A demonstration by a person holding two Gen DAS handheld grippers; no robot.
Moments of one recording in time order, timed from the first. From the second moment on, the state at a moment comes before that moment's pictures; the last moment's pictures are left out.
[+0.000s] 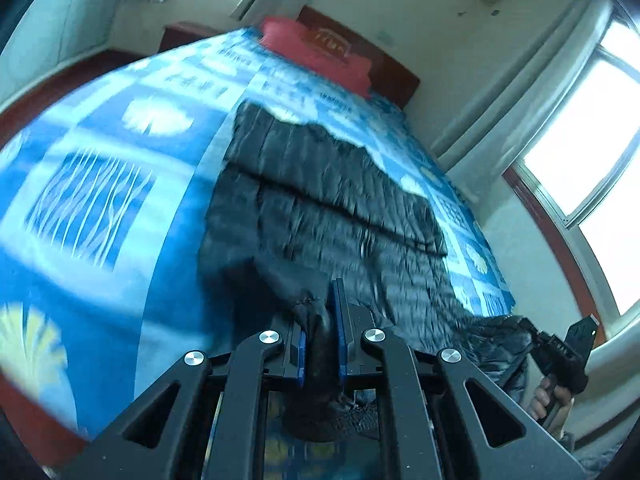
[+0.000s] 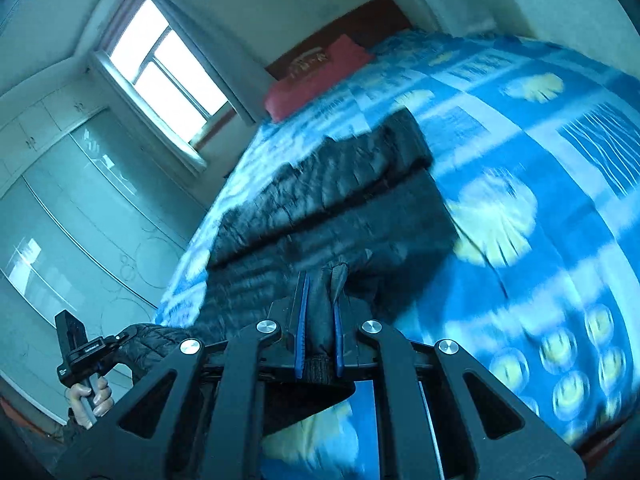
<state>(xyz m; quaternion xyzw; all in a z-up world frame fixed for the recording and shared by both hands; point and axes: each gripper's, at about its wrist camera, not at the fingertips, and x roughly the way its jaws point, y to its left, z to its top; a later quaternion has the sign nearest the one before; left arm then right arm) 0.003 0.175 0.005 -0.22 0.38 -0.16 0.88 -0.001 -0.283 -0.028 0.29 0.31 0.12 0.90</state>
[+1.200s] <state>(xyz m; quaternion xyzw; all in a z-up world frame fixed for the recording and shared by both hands) 0.384 0.146 -0.079 -0.21 0.44 -0.07 0.87 0.404 -0.325 -0.127 0.34 0.36 0.02 0.87</state>
